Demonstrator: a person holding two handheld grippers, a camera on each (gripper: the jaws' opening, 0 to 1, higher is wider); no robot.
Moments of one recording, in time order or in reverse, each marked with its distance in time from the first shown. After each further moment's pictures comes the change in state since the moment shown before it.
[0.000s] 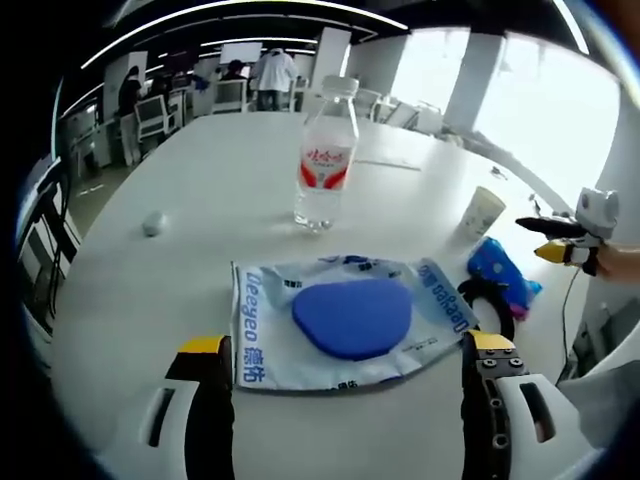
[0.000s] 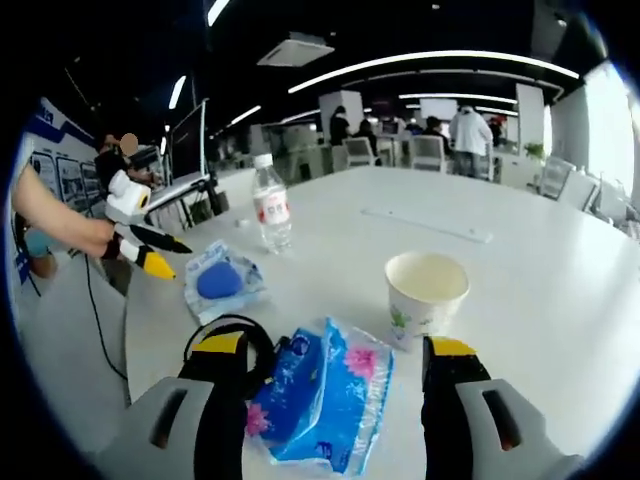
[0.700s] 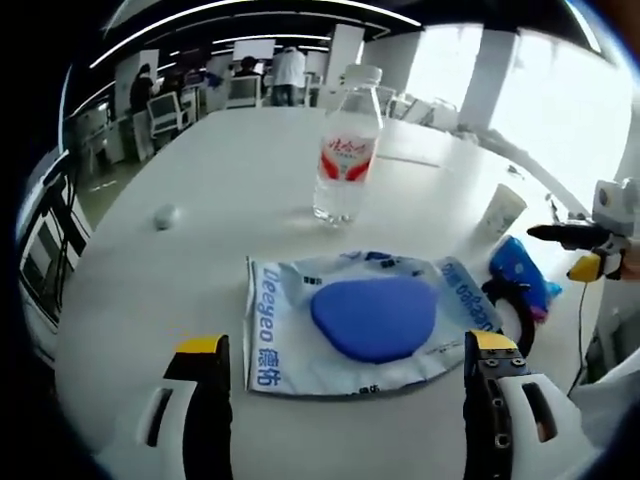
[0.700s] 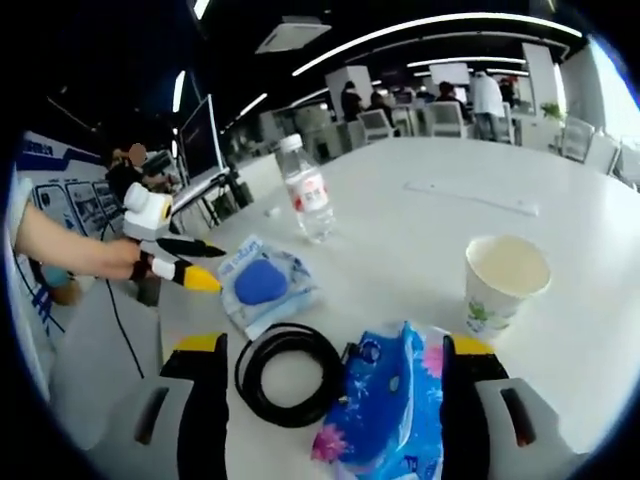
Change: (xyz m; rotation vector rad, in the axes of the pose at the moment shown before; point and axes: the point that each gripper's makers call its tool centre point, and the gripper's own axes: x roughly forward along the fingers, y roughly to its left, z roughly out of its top) left arm 0.010 0.016 -0.002 -0.010 0.013 0.071; right arm 0.026 0.065 0.005 0.093 0.094 0.147
